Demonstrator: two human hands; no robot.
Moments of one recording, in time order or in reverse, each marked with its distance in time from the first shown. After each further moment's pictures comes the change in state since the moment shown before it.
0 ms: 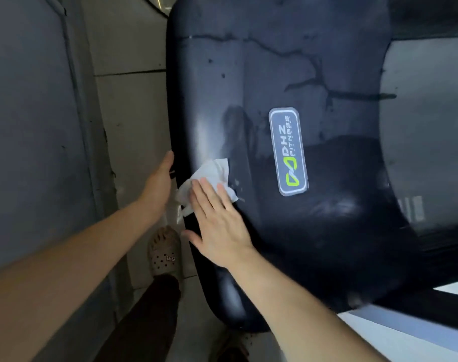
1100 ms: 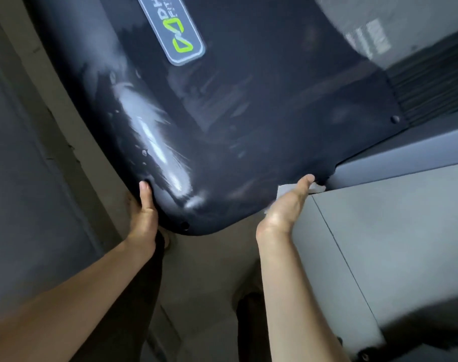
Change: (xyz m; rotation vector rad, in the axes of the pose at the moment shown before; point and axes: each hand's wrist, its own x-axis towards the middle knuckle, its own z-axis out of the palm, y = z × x) left_hand -0.107 -0.279 0.036 0.052 0.215 -0.112; right_hand -0.260 0.041 0.154 2.135 0.913 1.657
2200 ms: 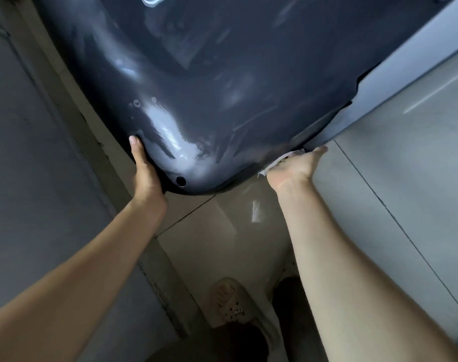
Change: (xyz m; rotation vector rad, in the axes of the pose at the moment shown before) left_hand -0.076 0.019 0.039 -0.050 -0.055 0.286; right_hand 0.055 0.044 -0.025 0.563 -0.324 0.507
